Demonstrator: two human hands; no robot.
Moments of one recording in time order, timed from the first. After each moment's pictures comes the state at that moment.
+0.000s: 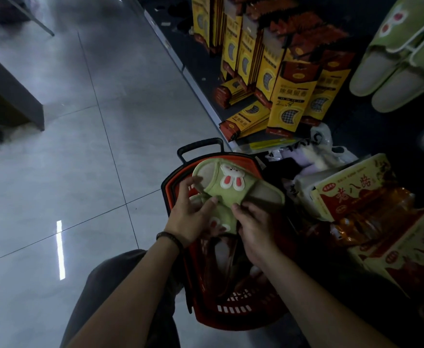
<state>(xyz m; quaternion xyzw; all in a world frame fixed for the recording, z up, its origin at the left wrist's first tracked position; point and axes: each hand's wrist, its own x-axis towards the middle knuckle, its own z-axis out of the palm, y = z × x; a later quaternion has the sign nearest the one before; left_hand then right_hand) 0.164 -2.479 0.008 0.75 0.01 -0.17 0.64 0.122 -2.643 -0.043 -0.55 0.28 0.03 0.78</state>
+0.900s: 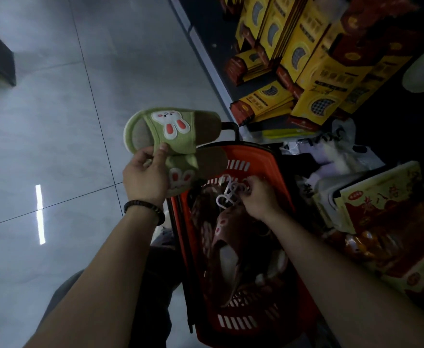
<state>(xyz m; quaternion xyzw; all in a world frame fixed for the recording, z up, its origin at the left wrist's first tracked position) 0.264 -2.422 -0.014 0.70 0.29 0.05 0.65 0.250 -2.671 -0.137 -0.92 0.17 0.14 0.31</state>
